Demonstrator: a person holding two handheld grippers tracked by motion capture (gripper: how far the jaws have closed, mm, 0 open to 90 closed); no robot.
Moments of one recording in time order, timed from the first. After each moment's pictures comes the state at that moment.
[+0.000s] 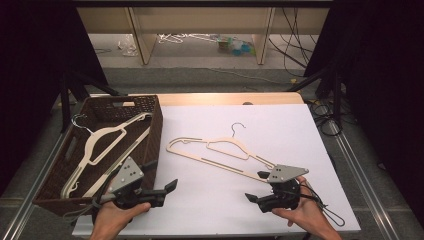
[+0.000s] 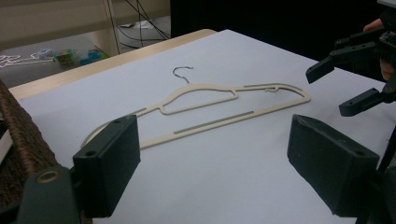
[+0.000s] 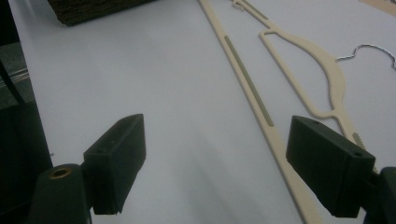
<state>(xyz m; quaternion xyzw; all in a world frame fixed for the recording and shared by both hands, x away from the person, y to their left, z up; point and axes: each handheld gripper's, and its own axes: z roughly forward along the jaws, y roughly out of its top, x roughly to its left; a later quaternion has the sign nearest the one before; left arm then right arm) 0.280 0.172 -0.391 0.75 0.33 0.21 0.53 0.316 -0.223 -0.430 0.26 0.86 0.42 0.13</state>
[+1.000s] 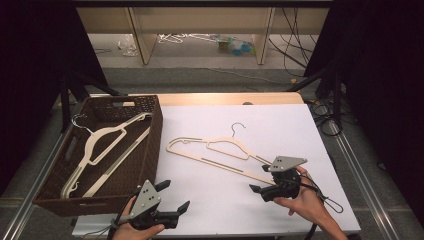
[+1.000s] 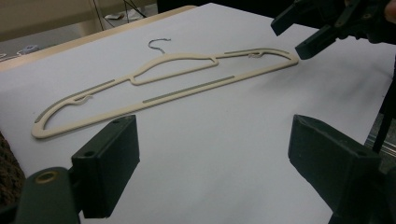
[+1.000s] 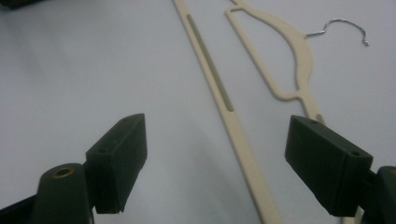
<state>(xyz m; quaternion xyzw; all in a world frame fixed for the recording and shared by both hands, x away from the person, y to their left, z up) 0.258 0.148 -0.438 0.77 0.32 0.21 0.51 0.350 -0.234 -0.439 0.29 0.87 0.38 0.14</state>
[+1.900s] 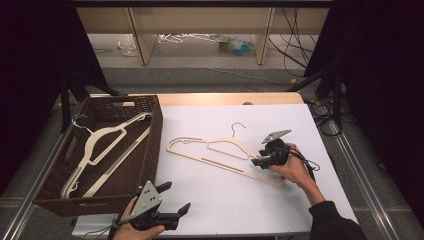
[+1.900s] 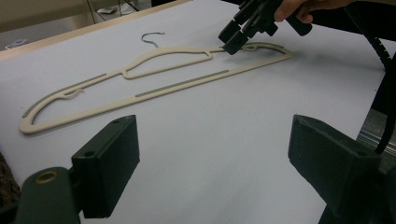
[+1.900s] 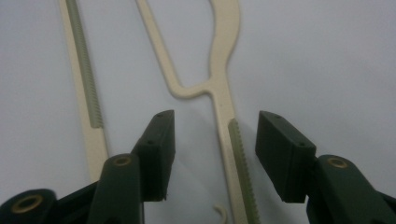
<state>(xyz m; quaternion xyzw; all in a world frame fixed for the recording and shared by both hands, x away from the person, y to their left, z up) 0.259 0.146 -0.442 0.78 0.31 0.19 0.51 0.452 -0.241 -0.475 0.34 0.88 0.31 0.11</state>
